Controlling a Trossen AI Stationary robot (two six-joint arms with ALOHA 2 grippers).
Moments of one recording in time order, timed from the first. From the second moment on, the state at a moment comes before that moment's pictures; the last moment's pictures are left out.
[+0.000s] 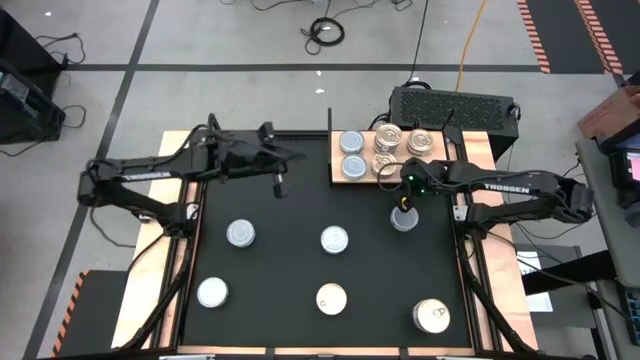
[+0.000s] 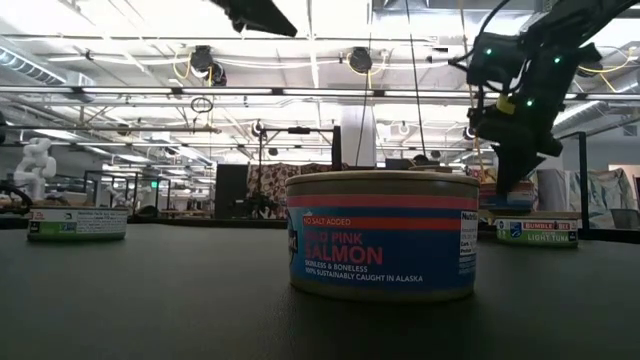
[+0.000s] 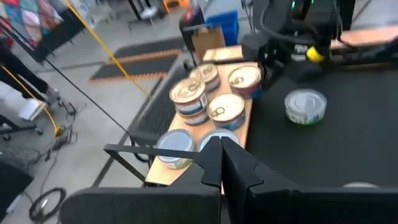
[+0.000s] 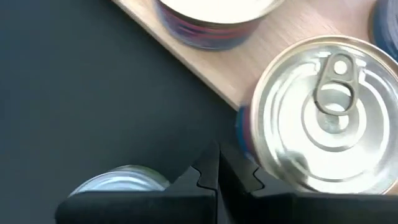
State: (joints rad) left arm 0.17 1.23 1.14 -0.26 -0.21 0.24; right arm -0.39 1.09 0.63 -0.71 0.24 0.42
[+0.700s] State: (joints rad) left arm 0.17 1.18 1.03 -0.14 -0.14 0.22; right arm -0.53 1.12 0.63 -0.71 0.32 0.40
